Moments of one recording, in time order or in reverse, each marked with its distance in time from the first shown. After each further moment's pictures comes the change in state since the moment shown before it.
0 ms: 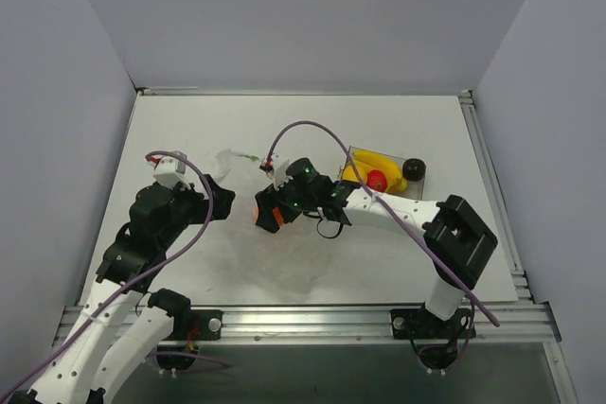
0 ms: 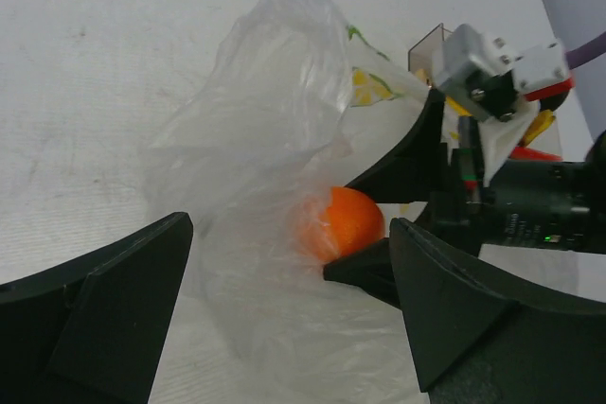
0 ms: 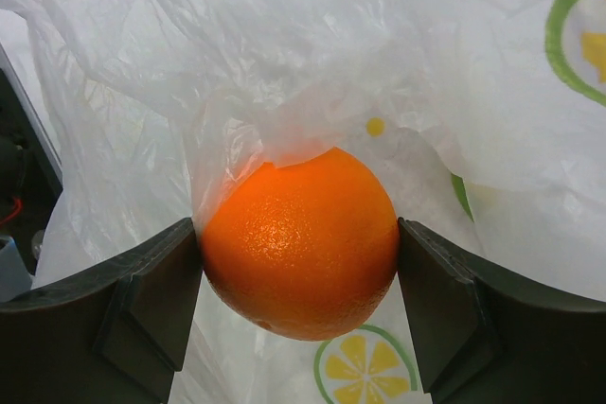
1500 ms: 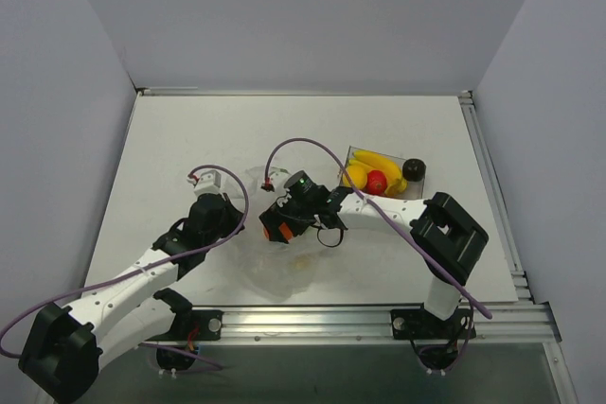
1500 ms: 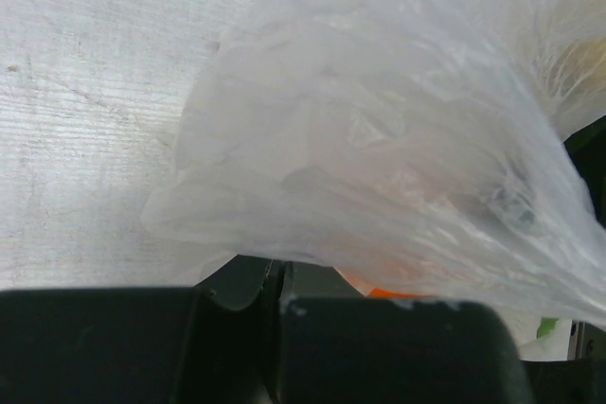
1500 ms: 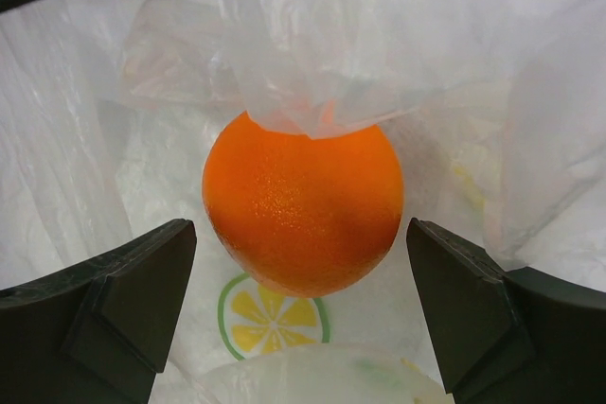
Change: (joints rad) left arm -0.182 0.315 -0.300 0.365 -0.172 -0.272; right arm 0.020 0.064 -0.043 -0.099 0.061 -0.113
